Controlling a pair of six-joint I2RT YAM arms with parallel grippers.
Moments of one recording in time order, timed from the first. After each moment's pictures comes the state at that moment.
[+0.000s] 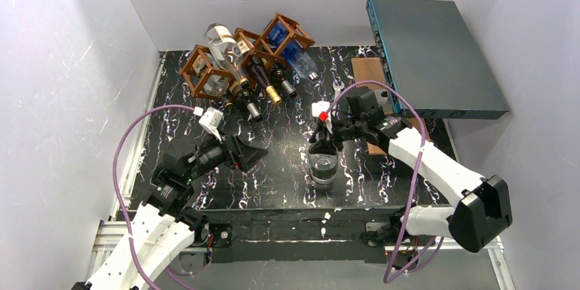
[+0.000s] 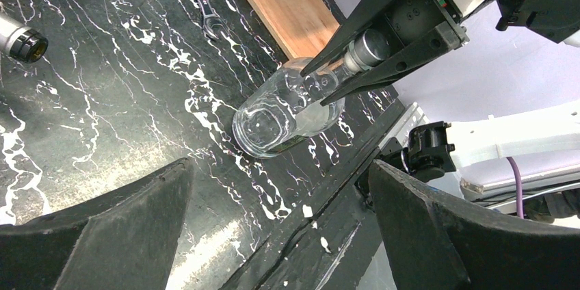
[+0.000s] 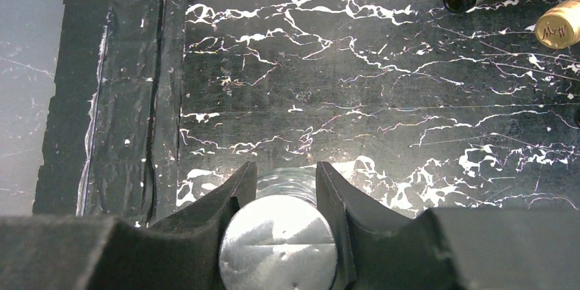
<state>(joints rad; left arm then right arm) -0.47 0.52 0.62 -0.28 0.41 -0.54 0.61 1.25 1.00 -0.46 -0.84 -0.57</state>
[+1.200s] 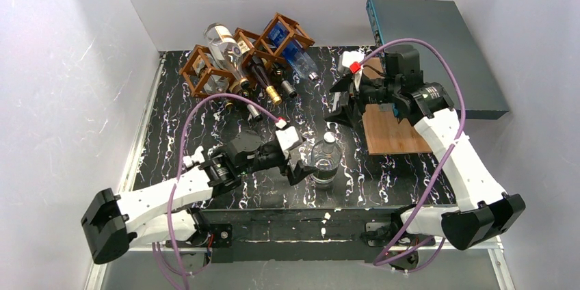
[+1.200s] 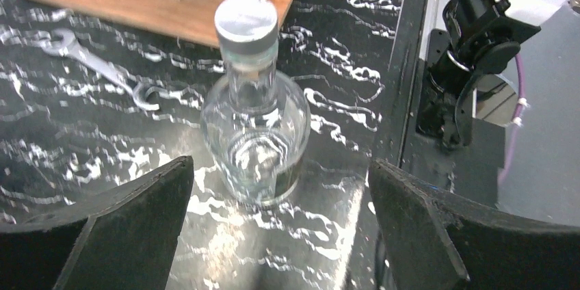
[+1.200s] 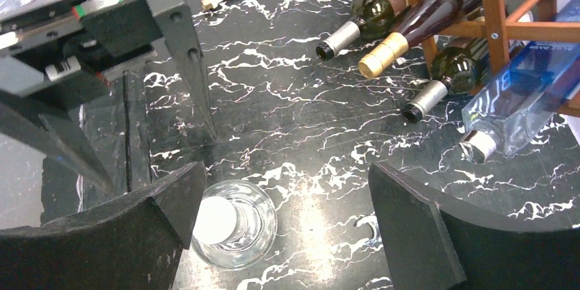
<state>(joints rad) -0.97 1.02 0.67 0.15 0.26 0.04 0.41 1.25 1.44 -0.75 -0.89 -0.54</state>
